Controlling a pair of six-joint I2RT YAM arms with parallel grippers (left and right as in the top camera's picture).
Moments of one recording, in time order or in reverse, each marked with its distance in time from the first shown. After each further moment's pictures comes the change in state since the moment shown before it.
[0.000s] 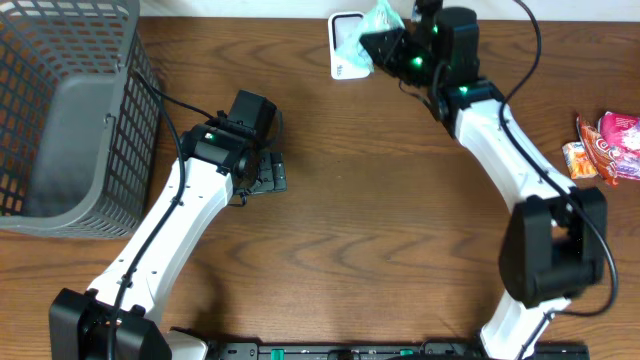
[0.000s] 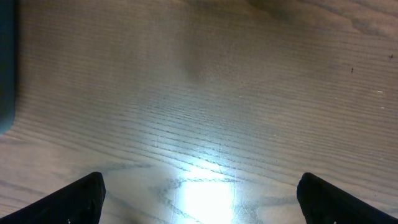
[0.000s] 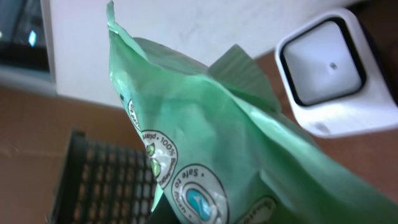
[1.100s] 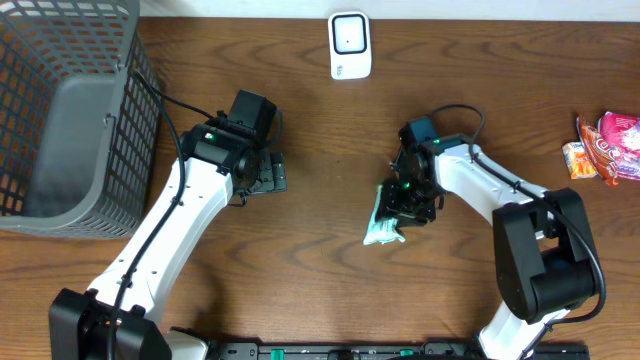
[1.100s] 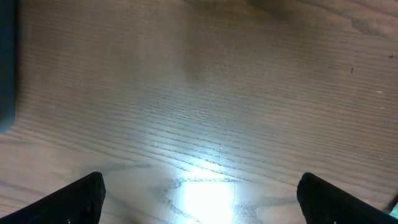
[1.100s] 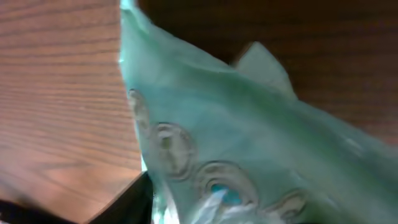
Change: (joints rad) left arm 0.000 0.000 0.000 0.000 0.000 0.000; right arm 0.086 -0.077 -0.425 -0.891 0.119 -0.452
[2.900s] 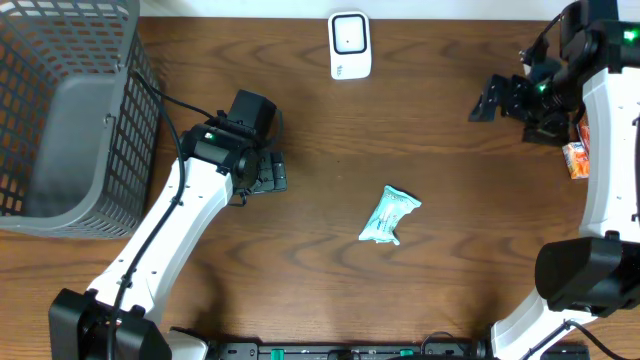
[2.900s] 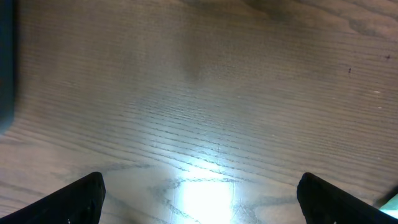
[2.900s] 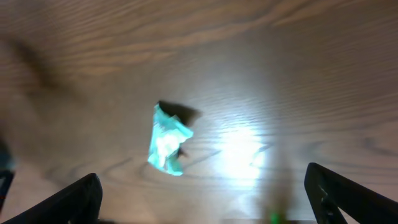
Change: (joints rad) left arm 0.000 0.000 0.003 -0.001 0.003 0.000; right arm -0.437 0.000 0.933 -0.766 0.102 -0.285
